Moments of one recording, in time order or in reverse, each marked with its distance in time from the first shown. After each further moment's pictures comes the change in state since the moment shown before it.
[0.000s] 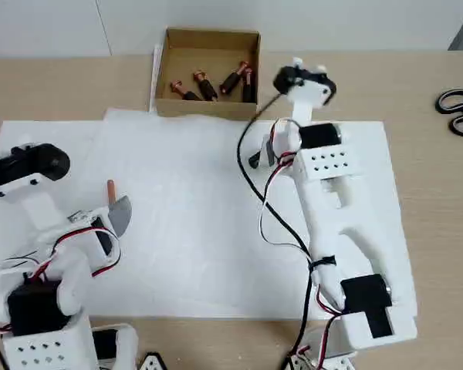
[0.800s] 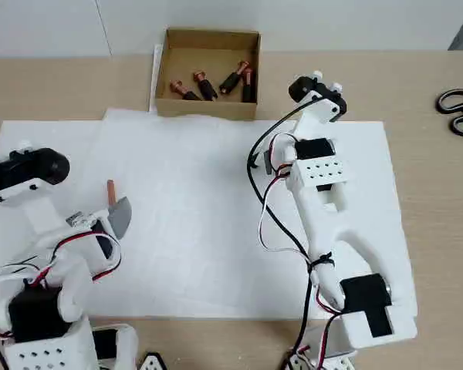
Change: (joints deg) left arm 0.0 -2.2 1.2 -0.5 0.0; right arm 0.1 0.0 7.6 -11.8 -11.3
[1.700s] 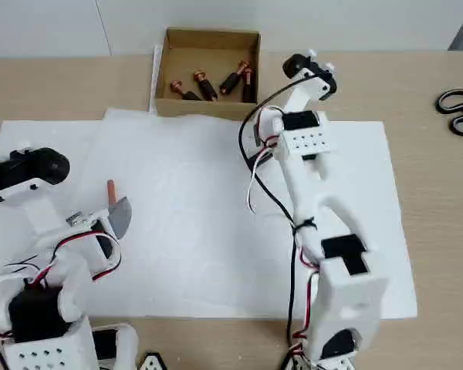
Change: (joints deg) left arm 0.0 0.0 0.0 0.0 0.0; right arm -0.7 22.0 -26.8 4.6 -4.6
